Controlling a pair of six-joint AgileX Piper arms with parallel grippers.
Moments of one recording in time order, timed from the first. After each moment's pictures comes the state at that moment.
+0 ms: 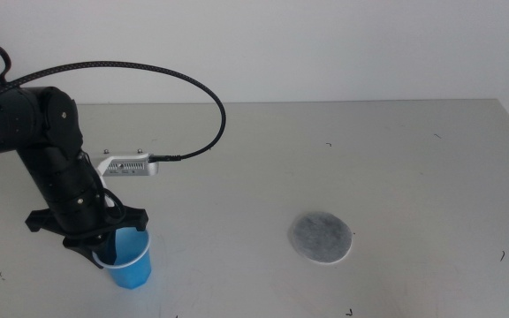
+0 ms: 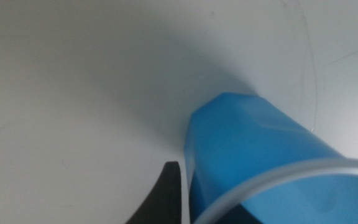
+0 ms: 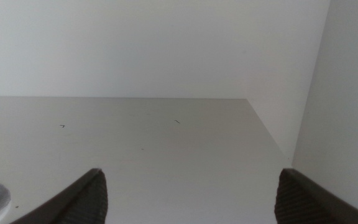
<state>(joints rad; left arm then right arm) -0.15 1.79 -1.13 -0.15 1.02 0.02 -0.06 -0.02 0.03 -0.03 0.14 0.03</state>
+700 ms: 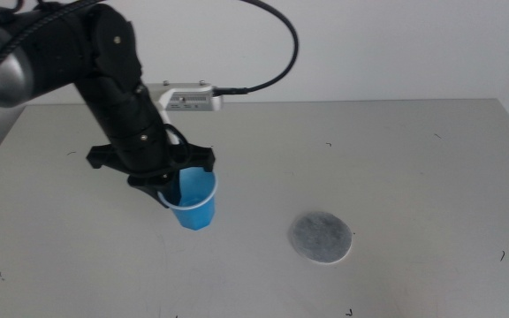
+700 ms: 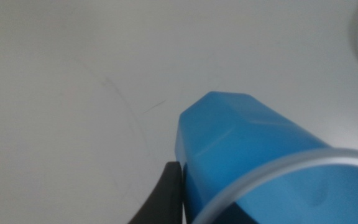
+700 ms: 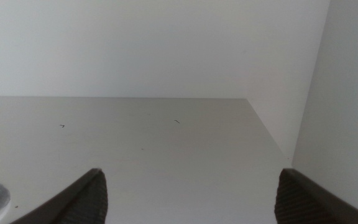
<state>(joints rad) -0.36 1.76 -1.43 -0.17 1.18 -0.12 -0.06 -0.02 0.03 -0.03 0.14 0.03</state>
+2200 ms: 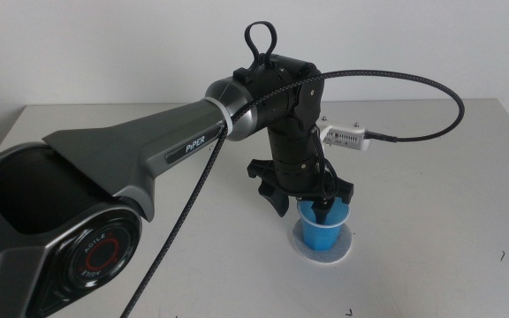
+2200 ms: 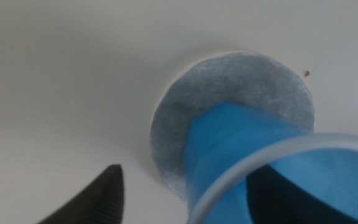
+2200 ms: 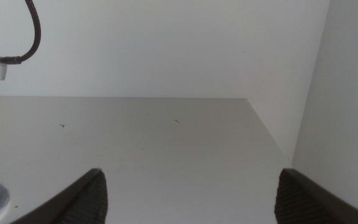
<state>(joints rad) -0.69 2.29 -2.02 -0.16 1.23 -0.15 -0.06 -0.02 0.03 -0.03 0.14 0.03</state>
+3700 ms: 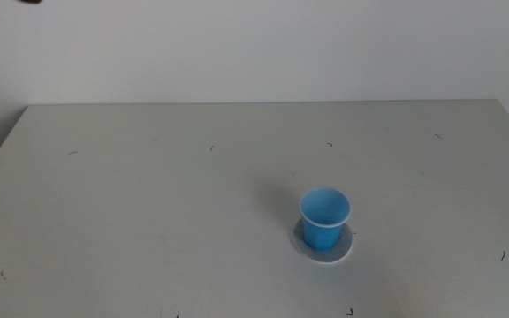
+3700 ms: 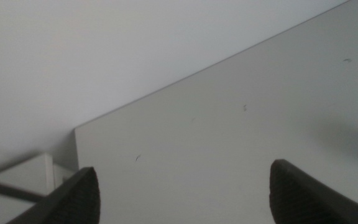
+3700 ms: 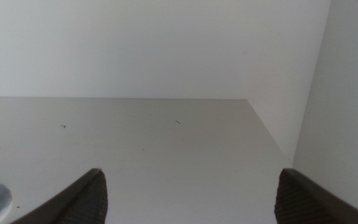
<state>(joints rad) -0.63 1.26 -1.73 0.46 1.26 -0.11 -0.06 -0.02 0.03 -0.03 0.14 0.03</state>
